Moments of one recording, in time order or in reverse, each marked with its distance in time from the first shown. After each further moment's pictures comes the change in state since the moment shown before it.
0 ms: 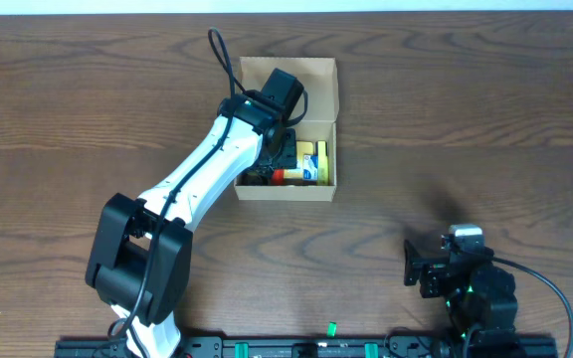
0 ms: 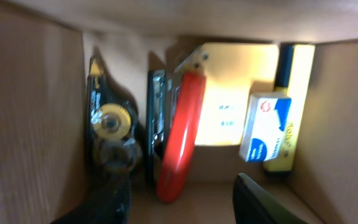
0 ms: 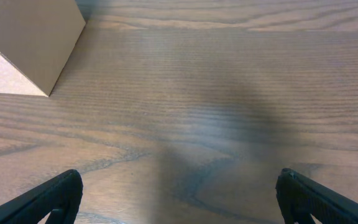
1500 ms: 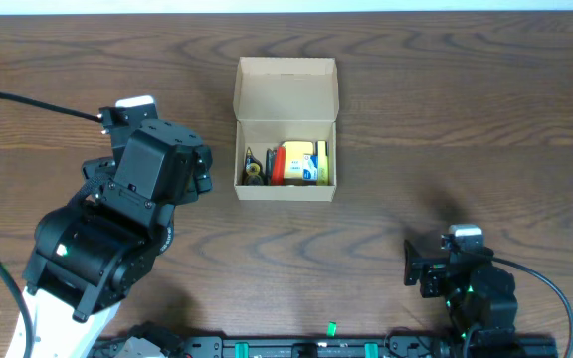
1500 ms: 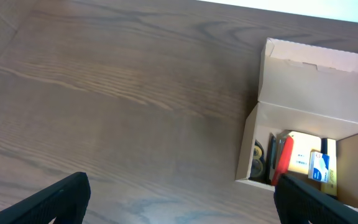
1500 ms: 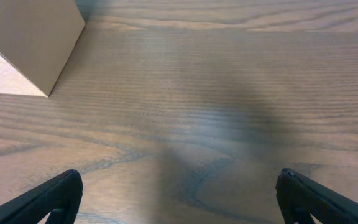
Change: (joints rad) left arm 0.003 -0.766 0.033 -0.373 -0.550 0.003; right arm 0.000 0.000 0.000 0.003 0.005 0.000
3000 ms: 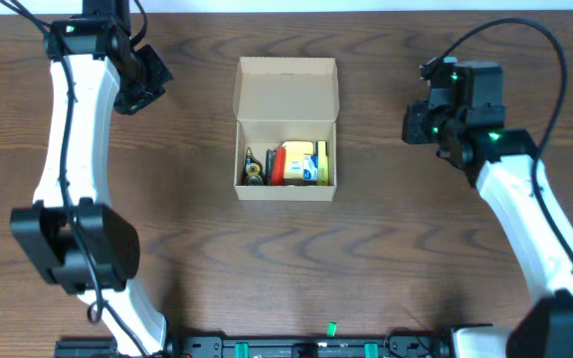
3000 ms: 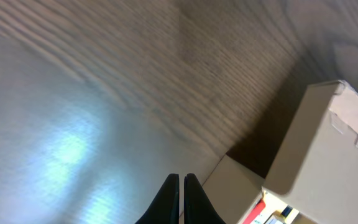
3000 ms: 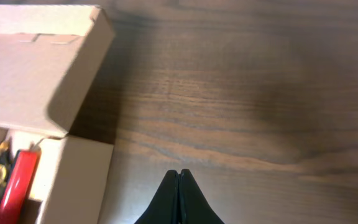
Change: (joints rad) left arm 0.561 0.848 0.436 0.055 0.641 -0.030; right arm 0.002 1.518 0.964 0.281 -0.138 0.056
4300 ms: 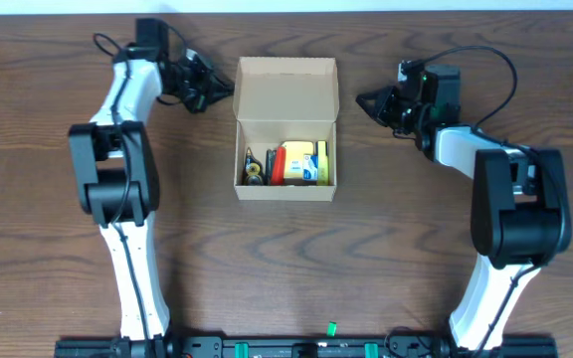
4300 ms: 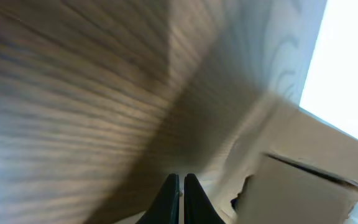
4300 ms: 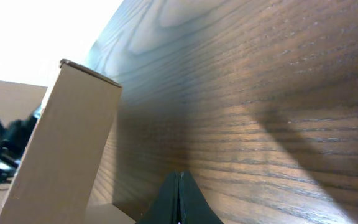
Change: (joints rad) left arm -0.031 0.470 0.000 0.492 0.729 -0.258; right arm -0.043 0.566 0.006 0.751 -0.512 0.626
